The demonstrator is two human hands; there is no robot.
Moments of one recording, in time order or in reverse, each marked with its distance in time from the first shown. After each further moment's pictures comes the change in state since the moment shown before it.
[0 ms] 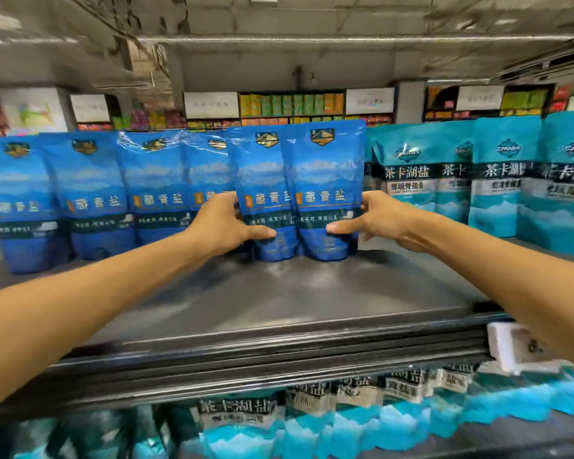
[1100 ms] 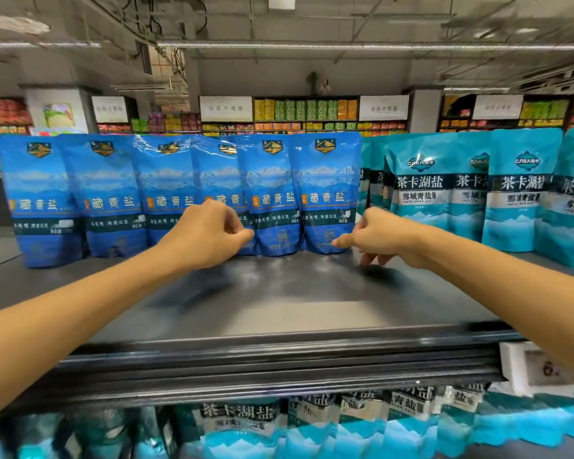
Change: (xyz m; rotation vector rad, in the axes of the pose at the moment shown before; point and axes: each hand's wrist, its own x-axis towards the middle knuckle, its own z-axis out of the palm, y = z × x) left_hand -0.031 0.009 -0.027 0.543 0.125 0.032; right_hand -0.017 -0.029 0.023 -0.301 0.070 0.215
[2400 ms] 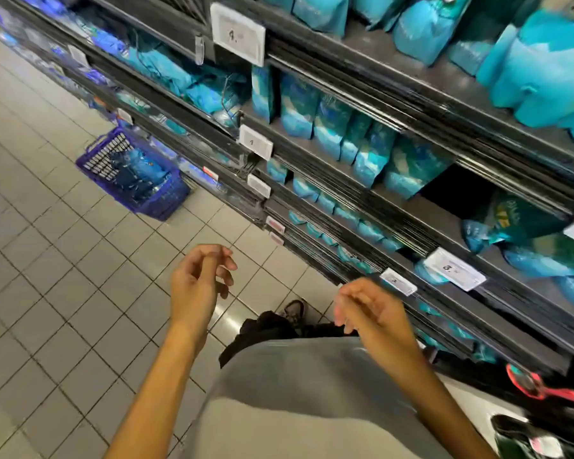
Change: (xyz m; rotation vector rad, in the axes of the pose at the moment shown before) left_hand -0.573 -0.059 0.114 -0.724 0.467 -1.342; right_hand -0.355 0.148 0.357 0.647 -0.866 0.103
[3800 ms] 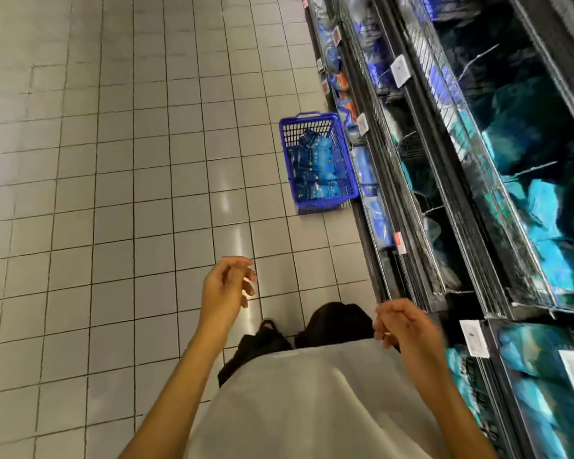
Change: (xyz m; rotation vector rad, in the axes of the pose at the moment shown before) left_hand 0.163 -0.069 -0.382 -0.253 0.614 -0.331; right_hand 0.255 -0.057 0.392 -0.284 -0.407 0.153
